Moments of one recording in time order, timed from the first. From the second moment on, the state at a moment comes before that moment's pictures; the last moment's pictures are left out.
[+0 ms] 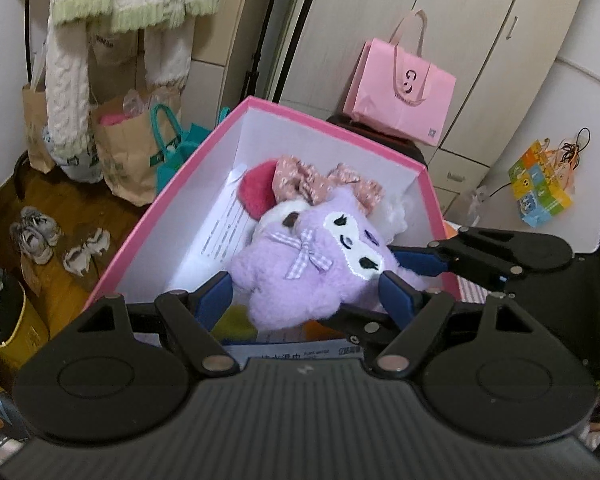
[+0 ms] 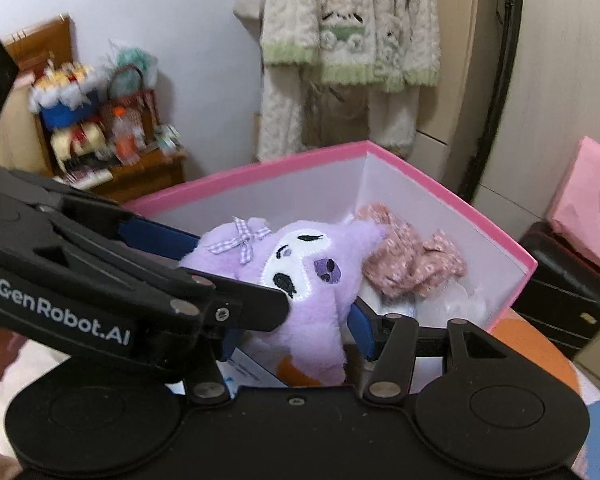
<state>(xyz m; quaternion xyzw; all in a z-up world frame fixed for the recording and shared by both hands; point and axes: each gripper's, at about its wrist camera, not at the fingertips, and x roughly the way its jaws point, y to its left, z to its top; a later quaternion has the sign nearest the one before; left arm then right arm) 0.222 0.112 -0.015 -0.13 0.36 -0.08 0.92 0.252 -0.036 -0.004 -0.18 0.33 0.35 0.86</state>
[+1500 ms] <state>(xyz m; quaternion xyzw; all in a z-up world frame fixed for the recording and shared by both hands) 0.070 0.072 0.062 -0.03 0.29 -0.14 0.95 0.107 -0.156 0.059 -0.11 0.30 0.22 0.92</state>
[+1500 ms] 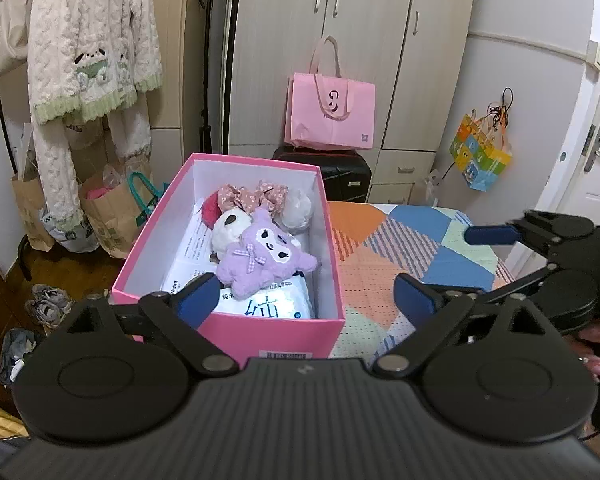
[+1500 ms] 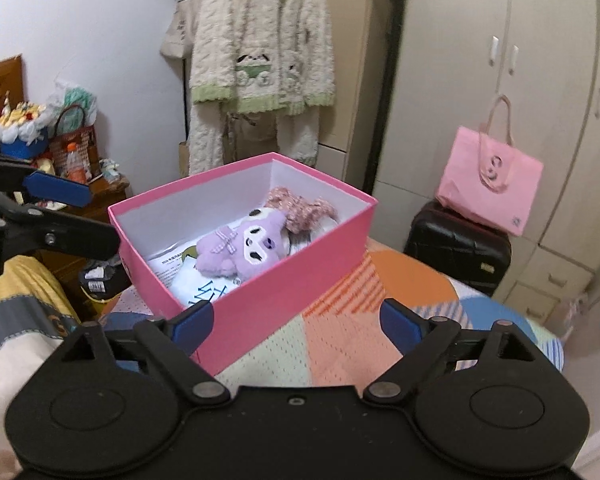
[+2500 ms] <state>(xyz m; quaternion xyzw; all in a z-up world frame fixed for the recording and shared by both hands) 0.026 0.030 0.042 0.04 0.26 -0.04 0.96 0.012 -0.197 0.051 -0.02 0.27 -0.02 0.96</state>
